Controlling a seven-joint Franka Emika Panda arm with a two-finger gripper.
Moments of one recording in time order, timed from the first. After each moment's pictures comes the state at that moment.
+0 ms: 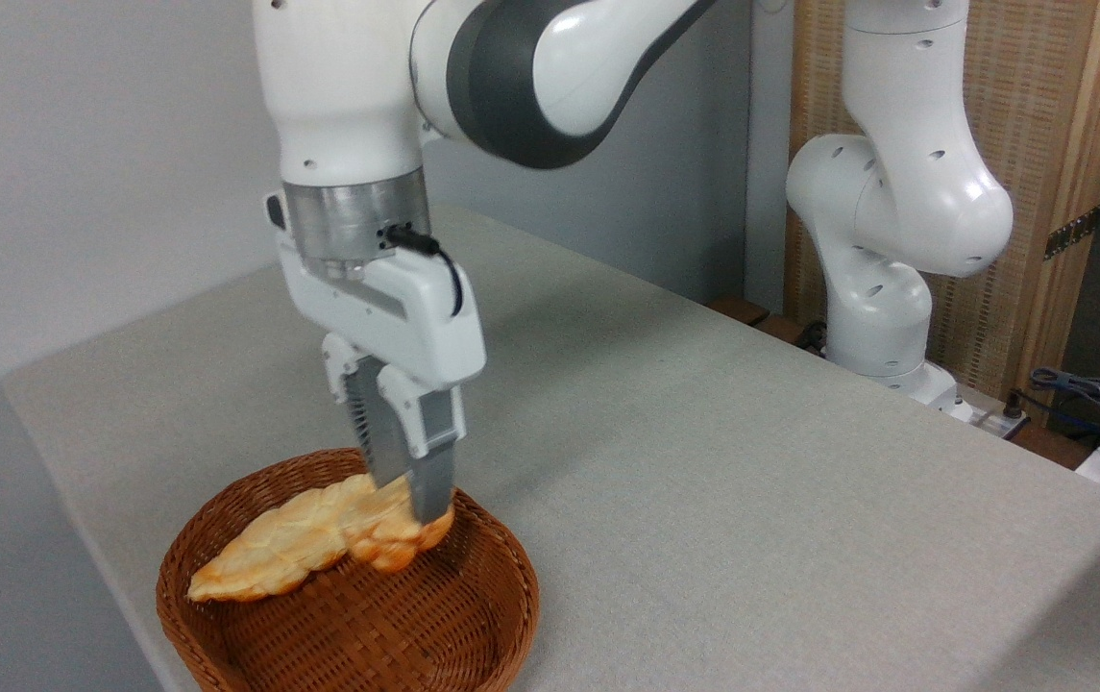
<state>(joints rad) -0.11 0.04 0.08 -1.83 0.08 1.98 0.69</state>
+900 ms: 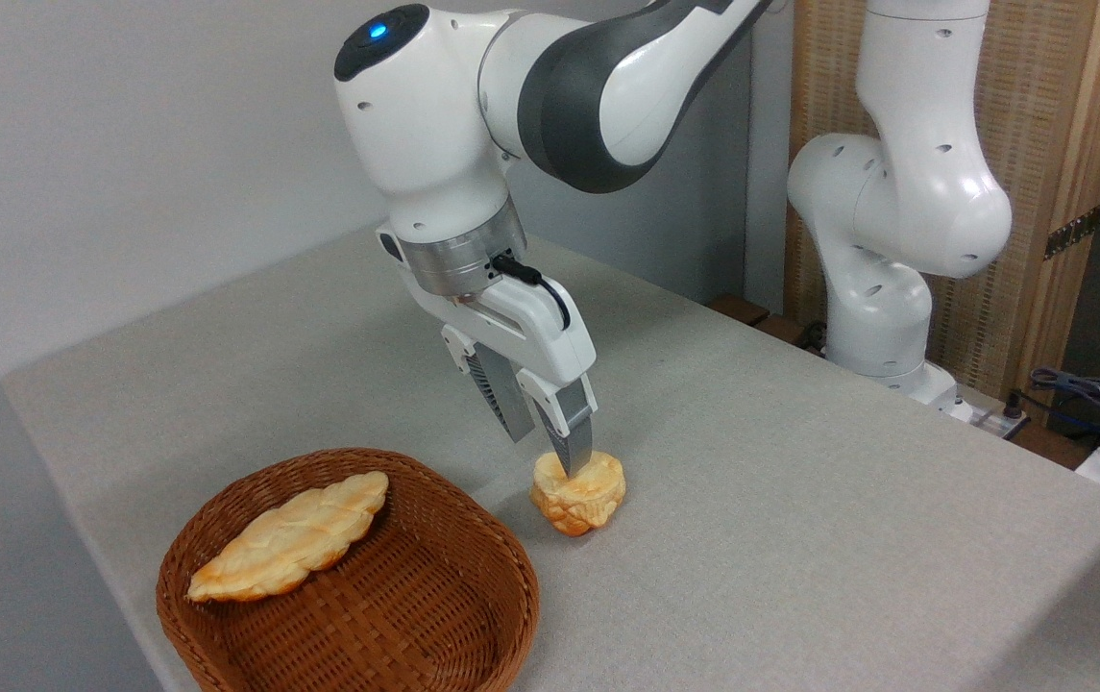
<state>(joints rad) -0.14 -0.09 0.08 -2.07 0.01 1.80 0.70</state>
